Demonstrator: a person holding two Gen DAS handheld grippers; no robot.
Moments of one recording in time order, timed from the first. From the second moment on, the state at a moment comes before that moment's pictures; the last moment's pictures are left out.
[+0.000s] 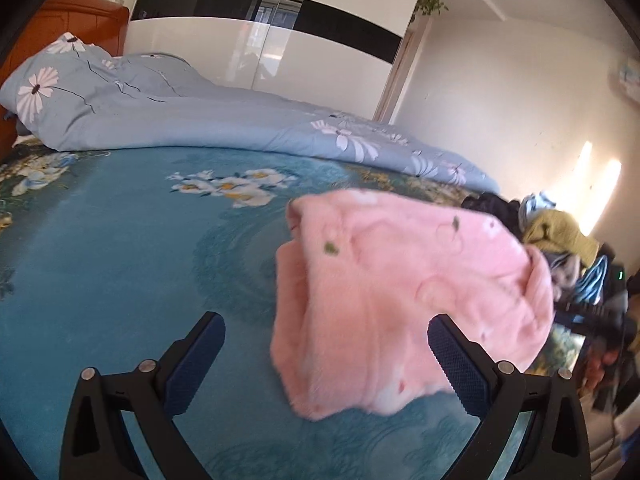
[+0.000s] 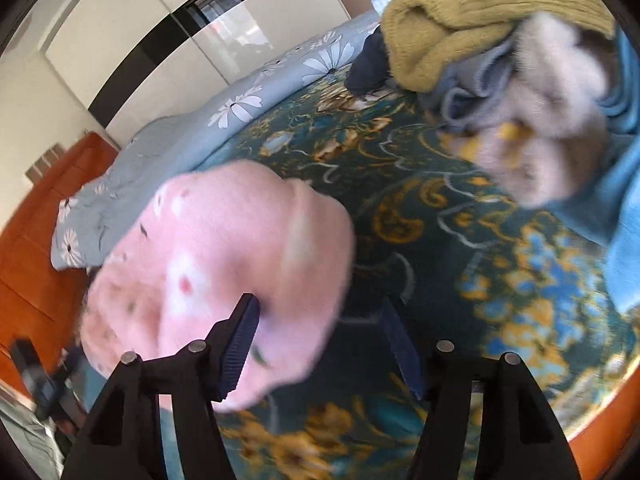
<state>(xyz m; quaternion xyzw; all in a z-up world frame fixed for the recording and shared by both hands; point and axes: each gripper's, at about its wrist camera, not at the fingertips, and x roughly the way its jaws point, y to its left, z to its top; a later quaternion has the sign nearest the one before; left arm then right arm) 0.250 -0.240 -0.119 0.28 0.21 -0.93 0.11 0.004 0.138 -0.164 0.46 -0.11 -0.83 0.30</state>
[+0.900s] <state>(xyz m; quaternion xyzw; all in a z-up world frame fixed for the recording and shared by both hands) 0.280 -0.280 -0.037 0.16 0.31 -0.94 0.00 0.061 0.206 -0.178 0.44 -0.20 -0.82 0.32</state>
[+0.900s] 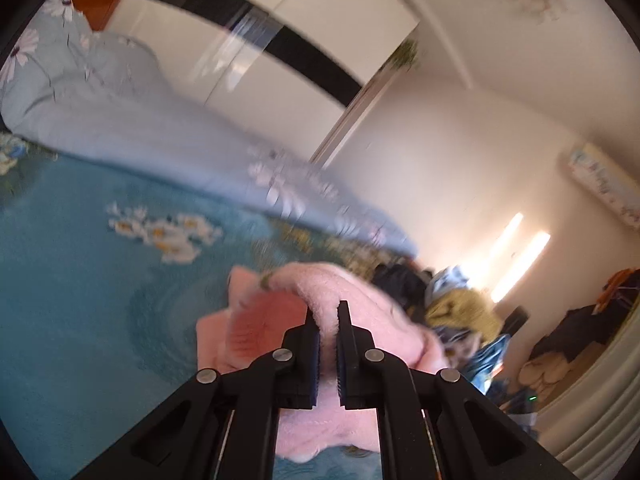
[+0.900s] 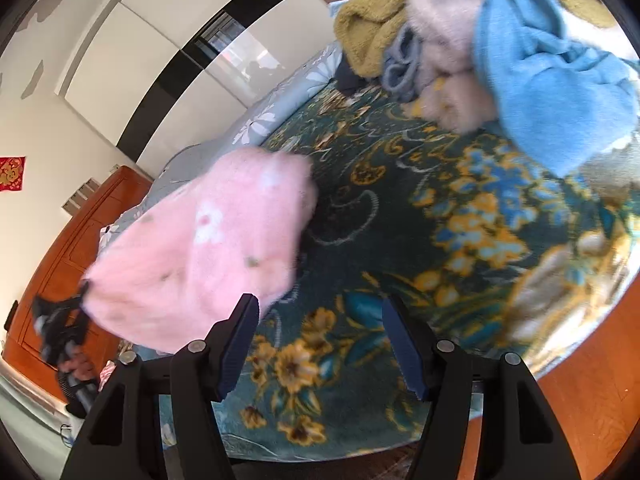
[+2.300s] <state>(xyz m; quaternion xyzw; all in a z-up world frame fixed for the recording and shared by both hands) 0.463 -0.404 -0.002 0.06 0.32 -0.92 0.21 0.034 0.053 -0.022 0.36 -0.23 -0.79 0.44</state>
